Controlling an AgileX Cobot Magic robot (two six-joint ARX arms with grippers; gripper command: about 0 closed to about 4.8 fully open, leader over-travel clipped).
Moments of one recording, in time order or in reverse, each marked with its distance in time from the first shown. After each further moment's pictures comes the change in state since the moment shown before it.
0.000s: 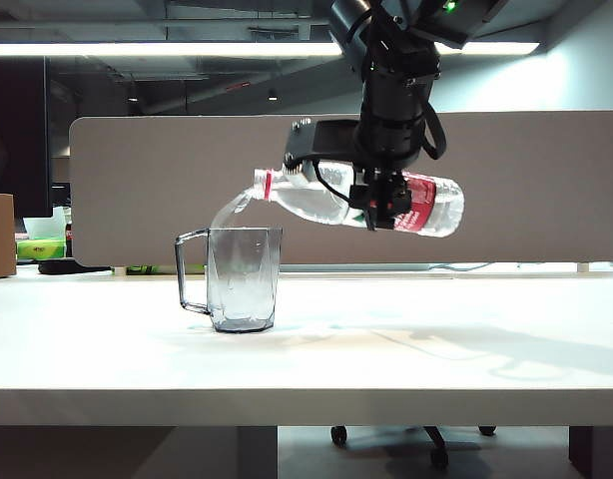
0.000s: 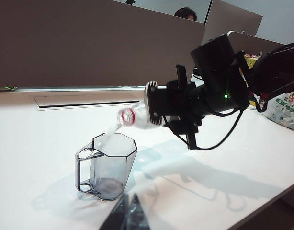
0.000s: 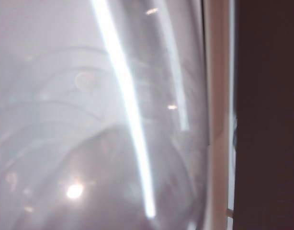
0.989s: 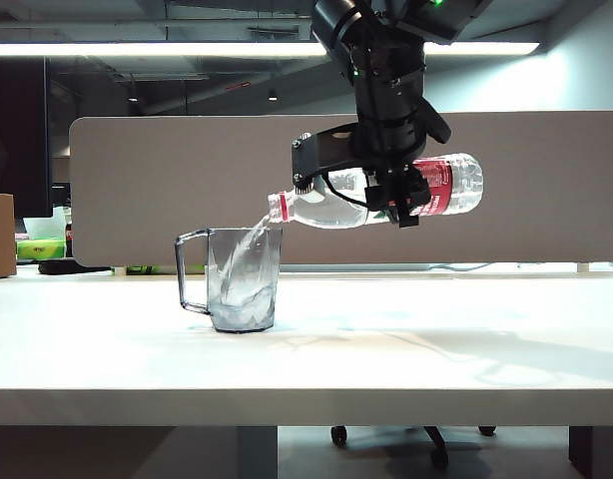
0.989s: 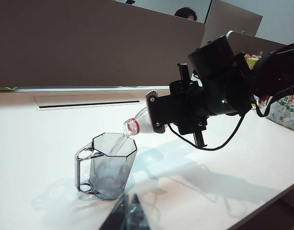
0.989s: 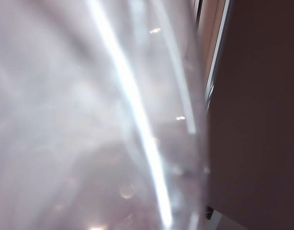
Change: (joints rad) left arm 0.000 0.000 0.000 0.000 0.000 0.000; right arm 0.039 0.000 0.000 -0.024 0.225 -0.133
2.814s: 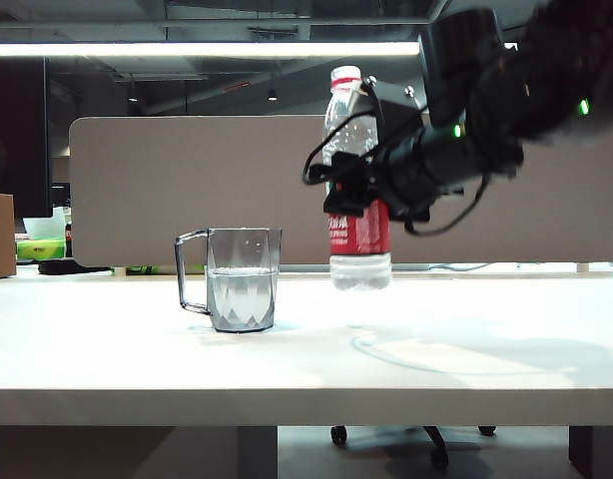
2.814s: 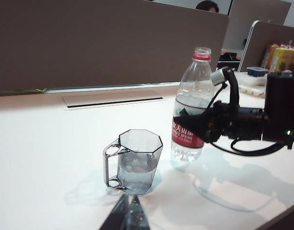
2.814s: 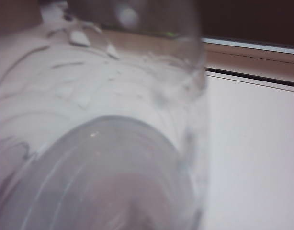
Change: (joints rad) left arm 0.000 0.000 0.000 -0.033 -0.079 0.096; right arm -0.107 -0.049 -0.525 1.006 -0.668 1.300
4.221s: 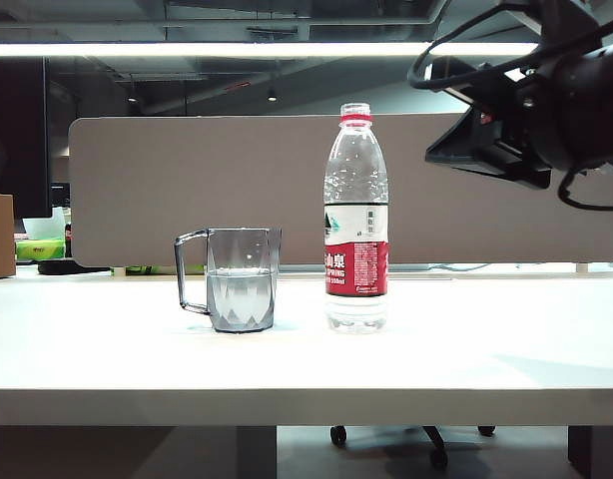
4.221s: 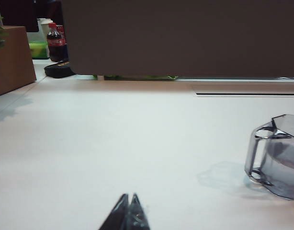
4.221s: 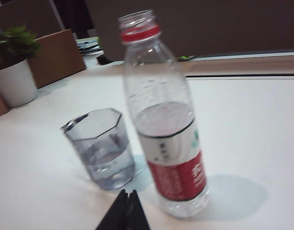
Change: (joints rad) left arm 0.000 -0.001 -0.252 0.233 -0.496 0.107; right arm 0.089 -0.586 -0.629 0.192 0.049 0.149
